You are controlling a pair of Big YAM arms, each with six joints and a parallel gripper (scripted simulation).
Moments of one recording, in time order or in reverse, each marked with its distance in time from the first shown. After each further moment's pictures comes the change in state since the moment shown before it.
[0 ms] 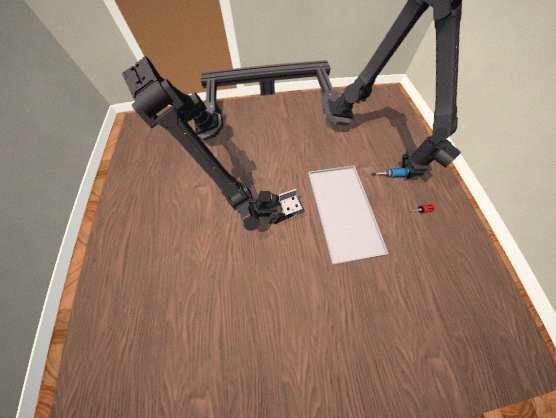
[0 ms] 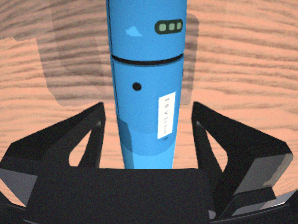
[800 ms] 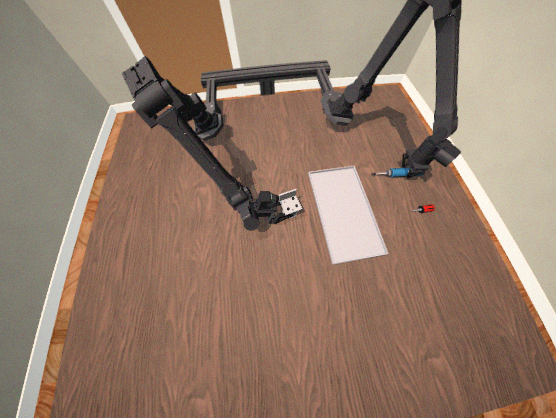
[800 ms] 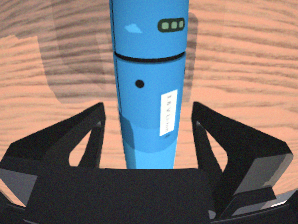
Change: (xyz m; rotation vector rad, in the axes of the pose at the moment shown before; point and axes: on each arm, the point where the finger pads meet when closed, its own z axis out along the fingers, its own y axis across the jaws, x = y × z) left arm 0.000 0.001 -0.002 -0.003 0.002 0.001; right arm 0.000 0.000 0.000 0.000 0.000 0.000
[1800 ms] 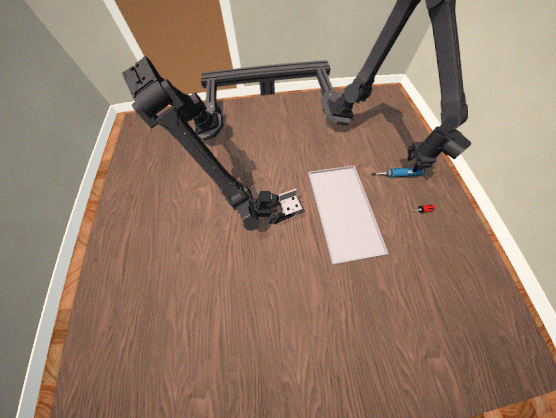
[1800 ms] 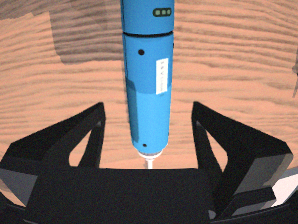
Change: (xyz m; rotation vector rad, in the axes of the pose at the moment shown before) left arm 0.000 -0.001 -0.048 0.002 0.000 0.007; right arm 0.000 0.000 0.000 0.000 0.000 0.000
